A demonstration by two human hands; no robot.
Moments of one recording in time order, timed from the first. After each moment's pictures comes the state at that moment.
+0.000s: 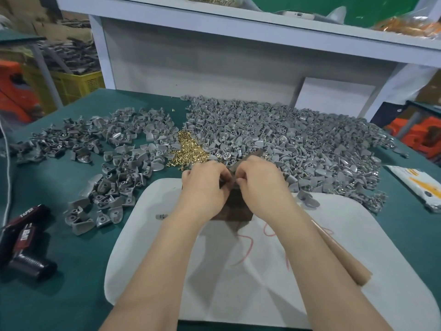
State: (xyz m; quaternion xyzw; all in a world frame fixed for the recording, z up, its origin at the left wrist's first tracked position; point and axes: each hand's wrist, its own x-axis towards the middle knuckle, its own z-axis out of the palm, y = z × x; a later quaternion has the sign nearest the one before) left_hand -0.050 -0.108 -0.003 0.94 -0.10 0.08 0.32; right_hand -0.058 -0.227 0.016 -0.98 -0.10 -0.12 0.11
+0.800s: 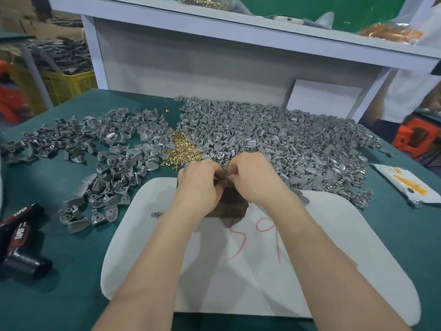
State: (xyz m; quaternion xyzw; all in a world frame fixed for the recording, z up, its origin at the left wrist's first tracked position) left_hand -0.050 -0.109 -0.004 0.94 -0.11 0.10 0.32; right_hand -0.049 -0.225 0.030 -0.99 -0.09 -0.07 0.07
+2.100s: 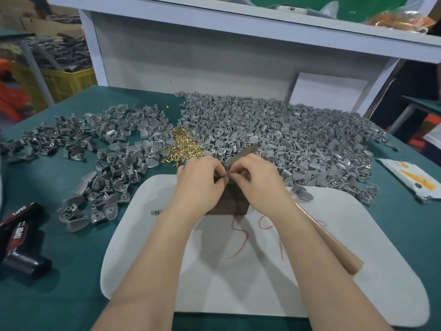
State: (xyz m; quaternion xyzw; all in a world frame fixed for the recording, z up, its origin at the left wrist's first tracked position) left_hand -0.054 -0.107 -0.004 0.92 -0.11 0.10 0.35; right_hand -0.050 -0.245 -0.008 -0.93 -0.14 -0.18 0.29
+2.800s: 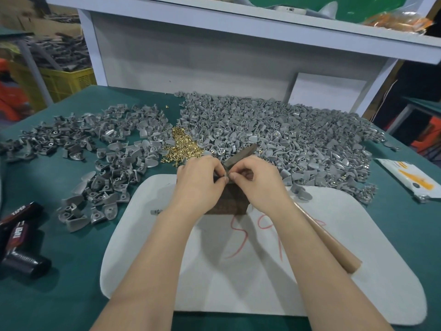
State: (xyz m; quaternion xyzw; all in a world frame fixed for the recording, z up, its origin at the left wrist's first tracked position) left_hand -0.054 -0.108 -0.004 0.92 -0.11 0.10 0.35; right_hand -0.047 -0.245 -0.014 -0.91 -0.09 -0.16 0.37
